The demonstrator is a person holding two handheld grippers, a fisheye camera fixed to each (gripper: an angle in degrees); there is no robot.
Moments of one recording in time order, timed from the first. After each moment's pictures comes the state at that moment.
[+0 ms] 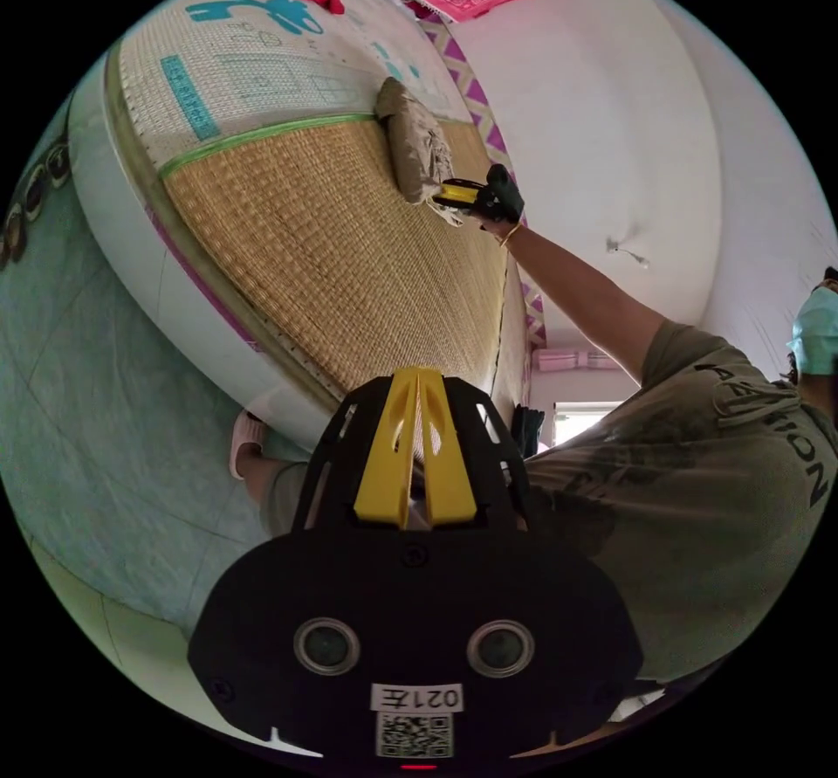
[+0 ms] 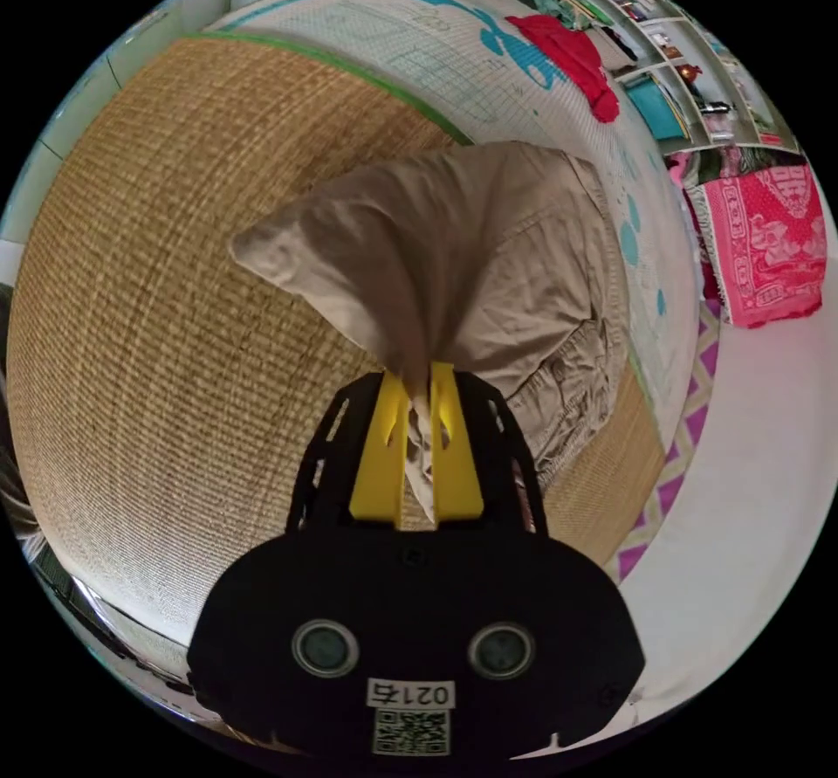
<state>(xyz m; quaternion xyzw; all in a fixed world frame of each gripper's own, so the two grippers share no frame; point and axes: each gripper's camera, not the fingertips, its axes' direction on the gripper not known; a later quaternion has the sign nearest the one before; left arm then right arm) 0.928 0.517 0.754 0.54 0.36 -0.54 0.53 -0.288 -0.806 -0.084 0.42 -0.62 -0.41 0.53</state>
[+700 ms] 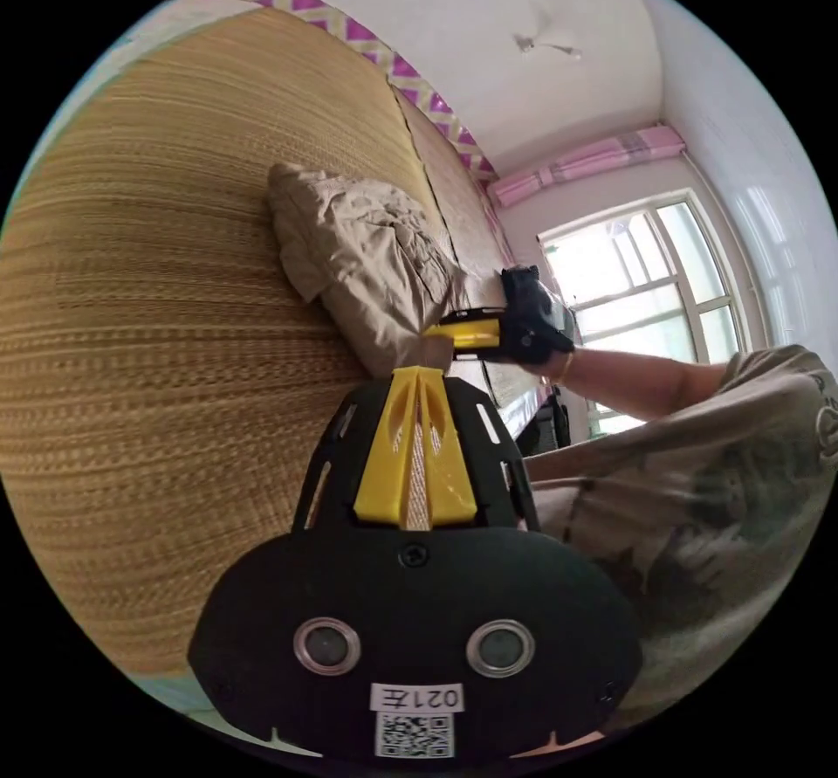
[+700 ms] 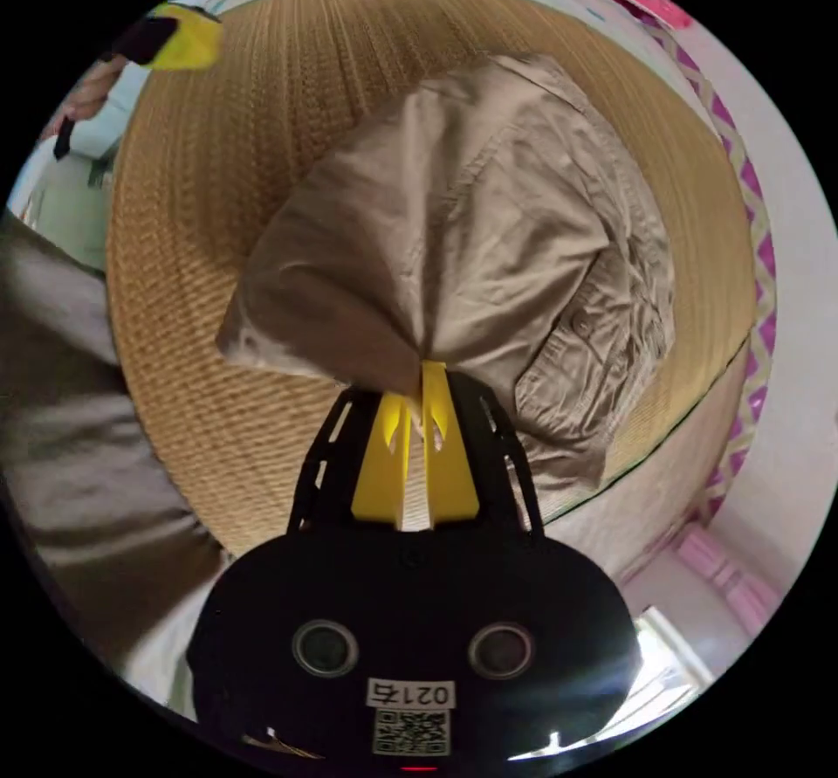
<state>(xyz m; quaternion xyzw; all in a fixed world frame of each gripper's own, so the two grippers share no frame) 0.789 0.171 0.590 0.48 0.33 -0.28 0.76 -0.208 -0.527 0.067 0.03 -0.76 -0.34 0.56</state>
